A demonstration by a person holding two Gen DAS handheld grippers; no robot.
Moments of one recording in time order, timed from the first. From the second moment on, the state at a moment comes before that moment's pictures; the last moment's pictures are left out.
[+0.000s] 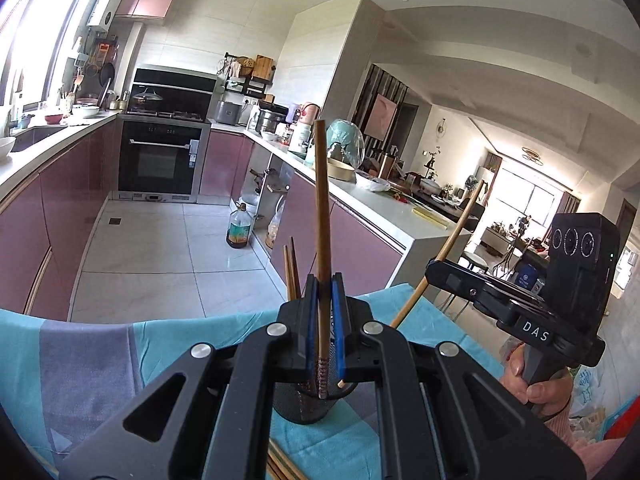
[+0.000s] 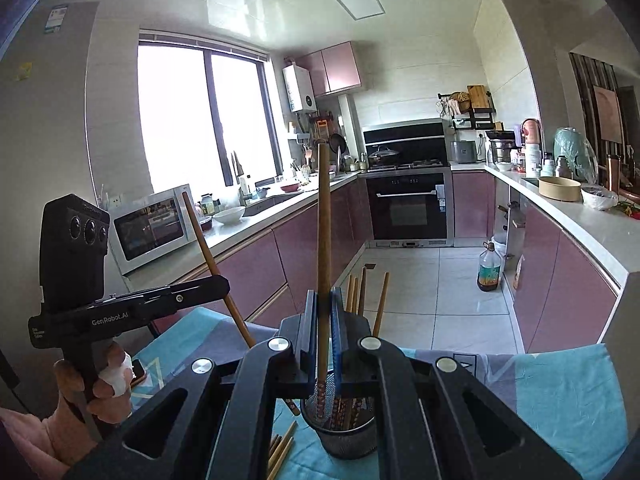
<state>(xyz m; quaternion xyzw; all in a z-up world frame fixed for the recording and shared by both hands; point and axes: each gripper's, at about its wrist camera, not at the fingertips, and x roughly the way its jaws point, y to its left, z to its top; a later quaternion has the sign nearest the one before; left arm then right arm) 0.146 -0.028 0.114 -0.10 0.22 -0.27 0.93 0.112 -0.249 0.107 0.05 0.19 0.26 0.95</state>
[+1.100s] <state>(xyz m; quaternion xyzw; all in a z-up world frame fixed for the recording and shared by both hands) 0.226 -0.088 0.043 0.00 0.36 -0.24 0.90 0.183 -0.218 0.038 0.01 0.34 0.22 0.91</state>
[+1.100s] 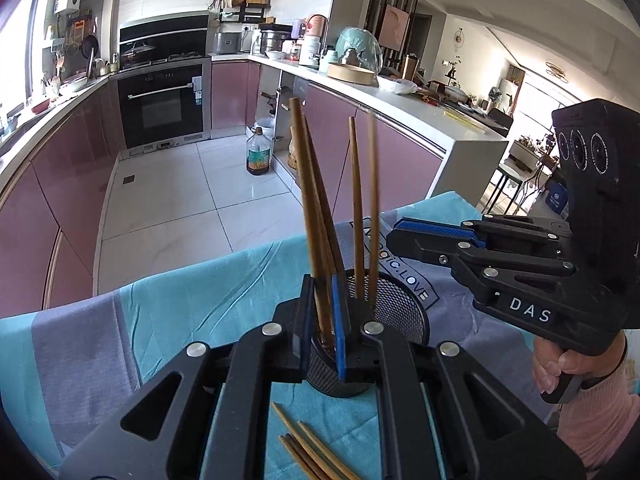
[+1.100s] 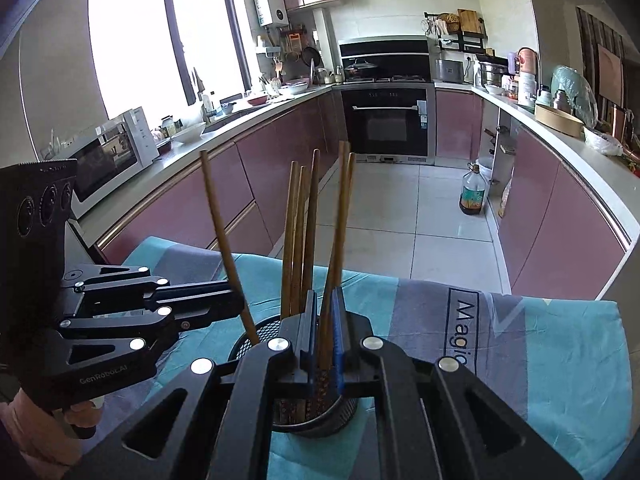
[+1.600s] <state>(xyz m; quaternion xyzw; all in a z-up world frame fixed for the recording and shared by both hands) 0.191 -0.061 0.051 -0.01 0.30 -0.21 0.93 0.159 -0.220 0.045 0.03 0.31 0.22 0.92</state>
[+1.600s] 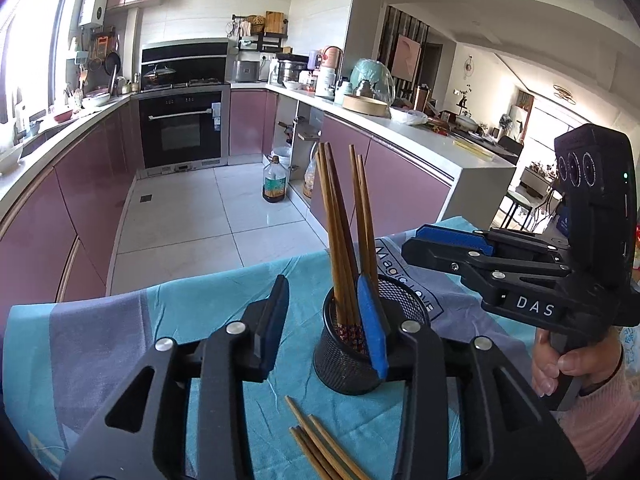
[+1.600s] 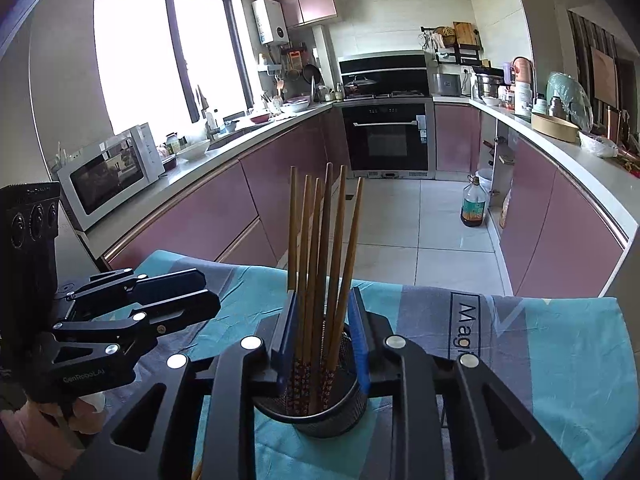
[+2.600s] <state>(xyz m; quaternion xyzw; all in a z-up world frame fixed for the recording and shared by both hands) 0.087 -0.025 -0.079 0.01 0.41 -0.18 0.89 0.077 -0.165 -0.060 0.00 0.43 0.30 0.85</state>
